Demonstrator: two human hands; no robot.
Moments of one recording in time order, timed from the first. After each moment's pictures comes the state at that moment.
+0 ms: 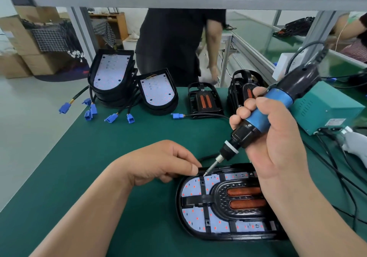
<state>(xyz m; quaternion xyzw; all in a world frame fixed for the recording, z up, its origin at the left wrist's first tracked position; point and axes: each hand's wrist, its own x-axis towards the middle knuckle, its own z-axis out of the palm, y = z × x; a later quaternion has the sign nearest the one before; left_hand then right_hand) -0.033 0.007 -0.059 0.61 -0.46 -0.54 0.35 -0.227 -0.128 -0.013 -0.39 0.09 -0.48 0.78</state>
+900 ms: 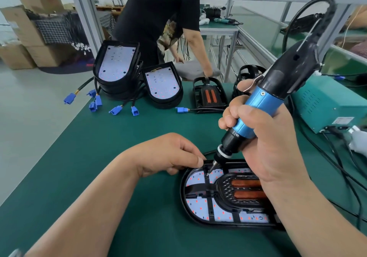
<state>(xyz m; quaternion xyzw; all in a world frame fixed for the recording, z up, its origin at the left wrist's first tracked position) -0.039 0.005 -0.057 0.62 -0.48 -0.52 0.35 -0.221 -0.109 -0.017 -0.57 0.04 -0.45 0.68</state>
